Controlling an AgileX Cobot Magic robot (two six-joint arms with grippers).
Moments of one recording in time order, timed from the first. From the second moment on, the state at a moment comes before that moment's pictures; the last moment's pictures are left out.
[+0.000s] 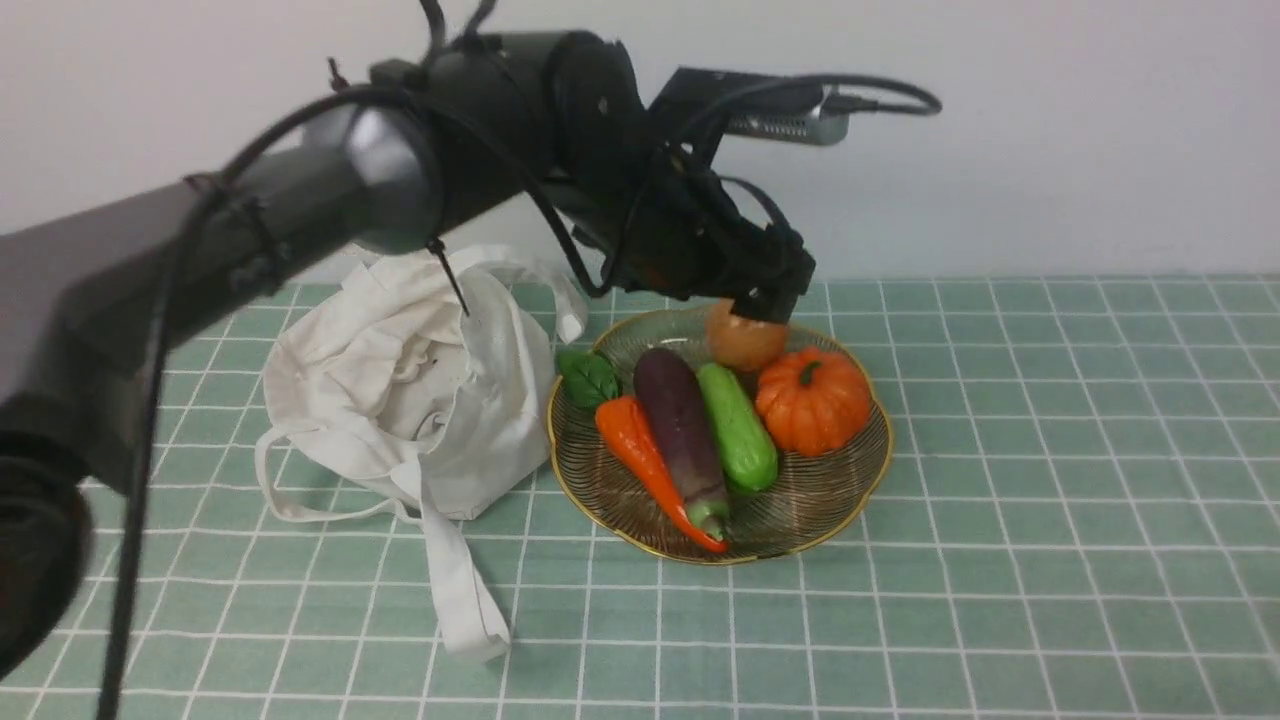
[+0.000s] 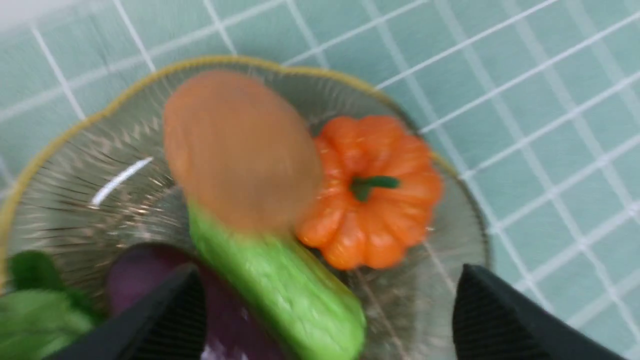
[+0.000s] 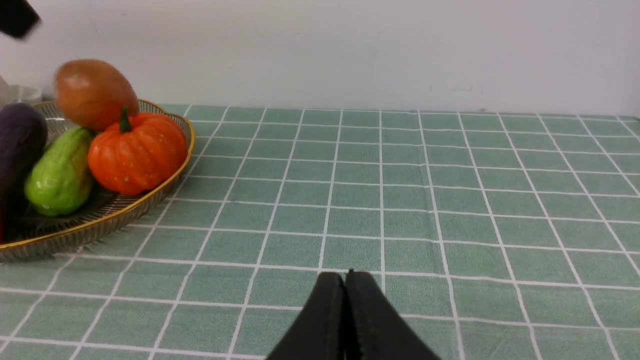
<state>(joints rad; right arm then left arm) 0.02 -0.01 0.03 -0.03 0.36 0.01 -0.55 1.97 -1.79 -0.22 0.79 0.07</state>
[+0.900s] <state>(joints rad) 0.02 -0.01 0.03 -0.03 0.36 0.01 -0.55 0.91 -1.18 0.08 1.16 -0.05</state>
